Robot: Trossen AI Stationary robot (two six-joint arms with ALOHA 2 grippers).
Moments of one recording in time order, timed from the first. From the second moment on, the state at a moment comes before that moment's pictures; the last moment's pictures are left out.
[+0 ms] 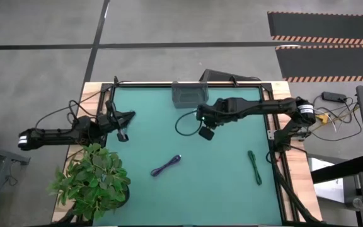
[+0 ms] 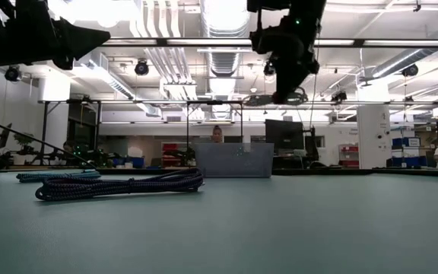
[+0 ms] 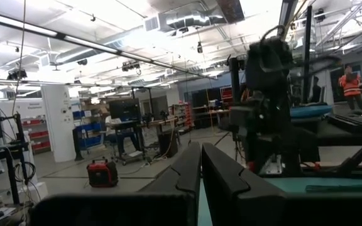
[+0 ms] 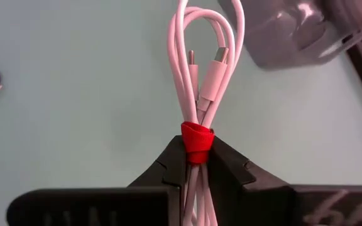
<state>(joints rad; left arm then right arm) 0.10 0.27 0.03 0.54 -0.25 0.24 -0.10 1.68 1.45 -1.03 0.23 0.35</state>
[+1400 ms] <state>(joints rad) 0.10 0.29 0.03 0.57 -0.25 0.27 -0.43 1.68 1.52 -0.96 0.18 -0.21</state>
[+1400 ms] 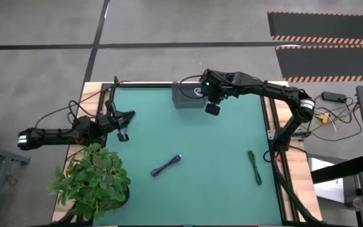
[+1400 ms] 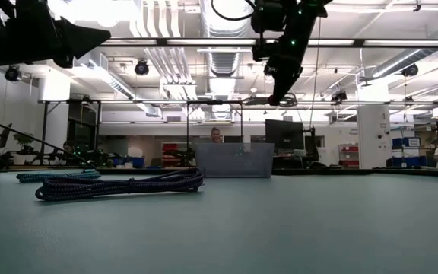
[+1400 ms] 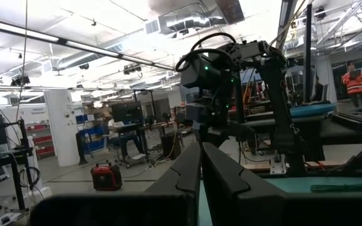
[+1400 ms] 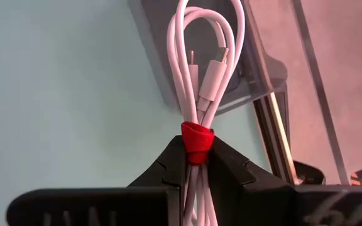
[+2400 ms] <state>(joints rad) 0.10 0.29 0.03 0.57 -0.25 0.27 -0.53 2.01 1.71 -0.65 0.07 -0.64</state>
